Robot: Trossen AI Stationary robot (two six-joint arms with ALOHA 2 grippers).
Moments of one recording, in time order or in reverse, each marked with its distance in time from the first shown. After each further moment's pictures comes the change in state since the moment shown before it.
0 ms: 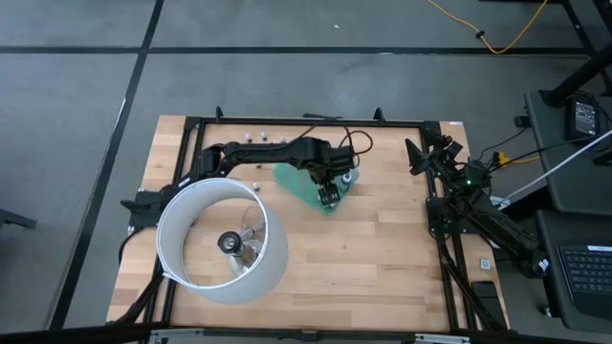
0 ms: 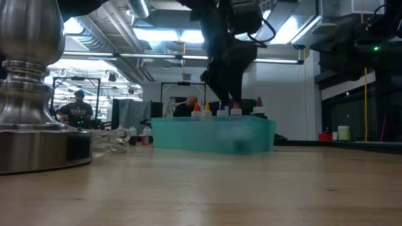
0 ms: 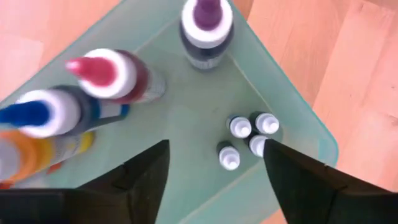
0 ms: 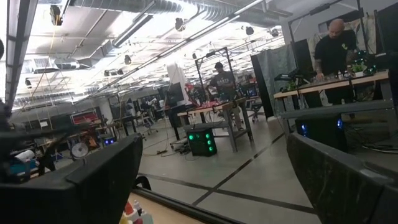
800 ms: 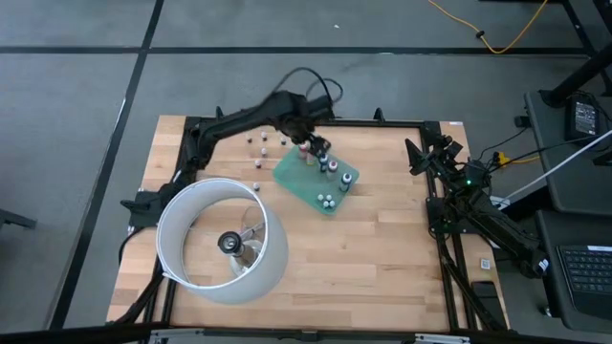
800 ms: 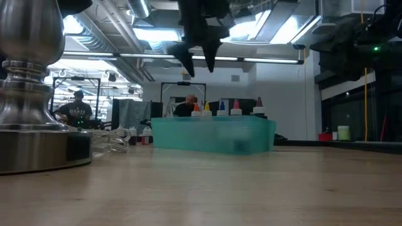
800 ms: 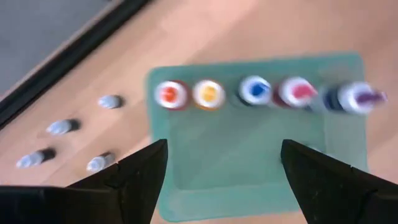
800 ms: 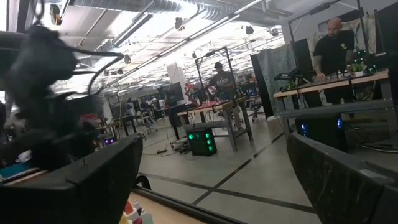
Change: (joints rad) left arm 0.203 -0.127 0.153 -0.282 -0.083 -0.382; right arm 0.000 0.000 0.000 -0.002 0.000 0.000
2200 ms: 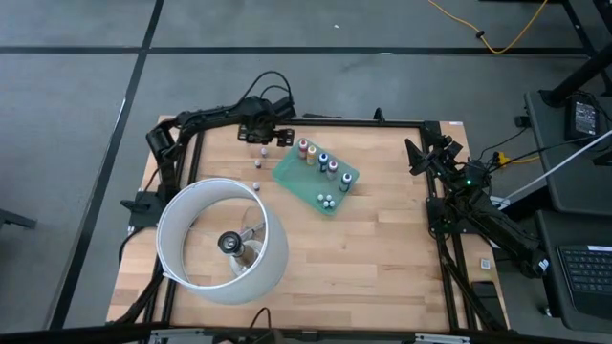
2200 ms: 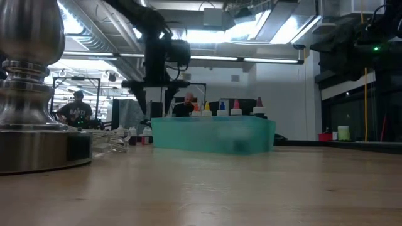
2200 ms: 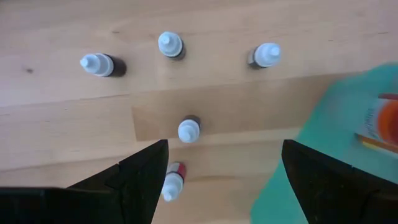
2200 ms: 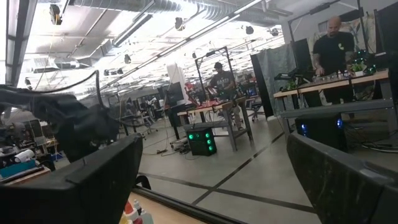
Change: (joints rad) left arm 0.240 -0.272 -0.804 0.386 -0.014 -0.343; right arm 0.000 0.000 0.000 0.000 0.000 0.000
